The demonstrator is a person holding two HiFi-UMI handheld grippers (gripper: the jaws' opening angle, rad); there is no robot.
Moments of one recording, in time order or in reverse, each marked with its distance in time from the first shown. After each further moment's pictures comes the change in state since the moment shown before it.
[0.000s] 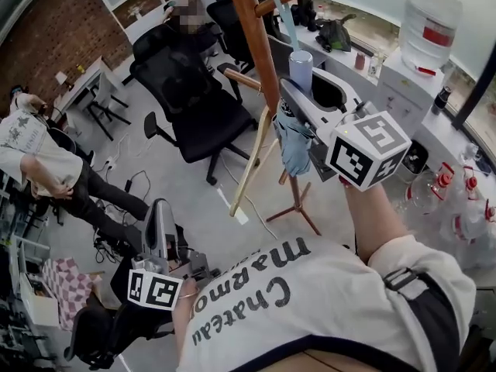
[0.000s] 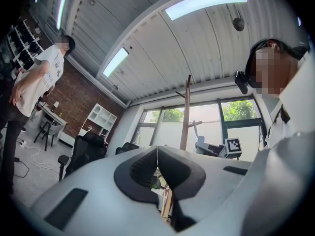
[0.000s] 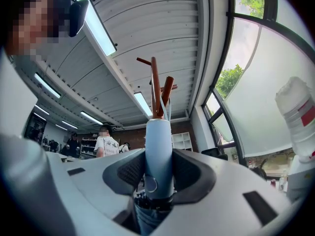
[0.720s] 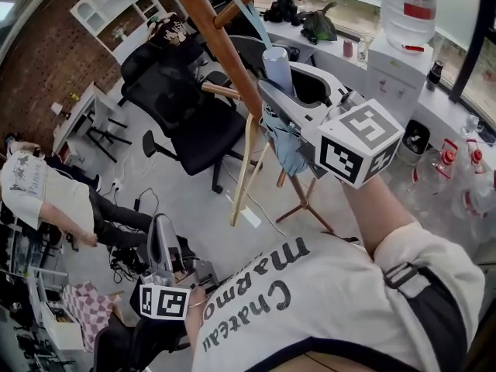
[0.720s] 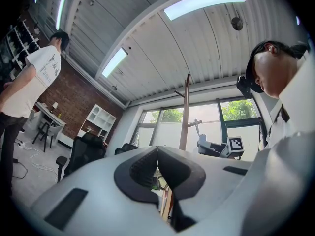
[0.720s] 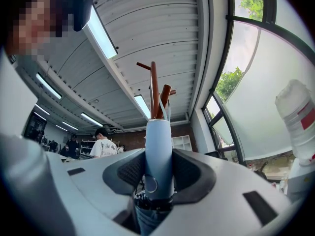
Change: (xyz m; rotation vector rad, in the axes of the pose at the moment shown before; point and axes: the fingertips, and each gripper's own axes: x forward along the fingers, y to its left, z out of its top) left arm 0.007 -0.013 -0.009 0.016 -0.012 -0.006; right arm -0.016 -0.010 0.011 -0.012 -0.039 0.007
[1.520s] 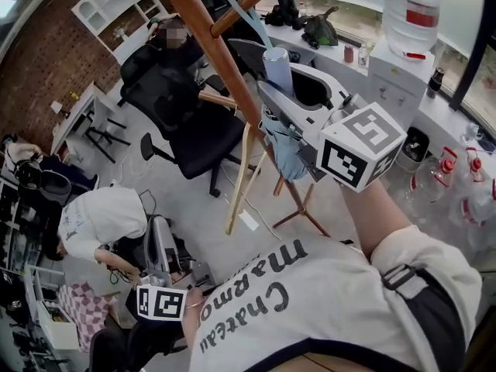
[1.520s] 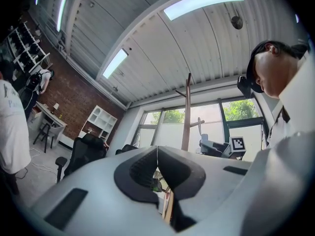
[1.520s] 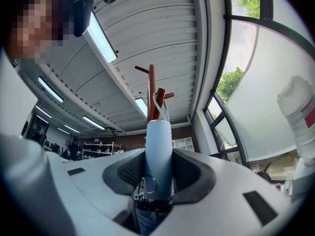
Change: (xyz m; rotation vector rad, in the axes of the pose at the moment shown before) left arm 0.014 0.003 -0.003 0.001 -0.017 0.016; right arm 0.007 -0.010 0.007 0.008 -0.029 0.034
